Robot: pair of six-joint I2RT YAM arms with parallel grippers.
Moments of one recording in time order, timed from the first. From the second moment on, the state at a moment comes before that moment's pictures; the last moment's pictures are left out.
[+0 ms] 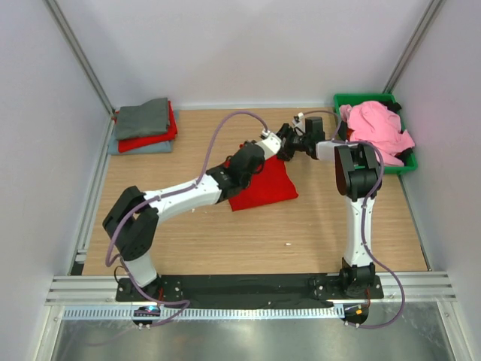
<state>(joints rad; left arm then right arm) -0.91 1.72 1.26 0.02 -0.63 0.36 0.14 2.33 1.50 0.17 -0.84 0.82</state>
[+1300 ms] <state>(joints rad) -0.59 1.61 1.28 -0.34 -0.28 -0.24 0.14 2.11 1.50 -0.25 -0.53 0.58</state>
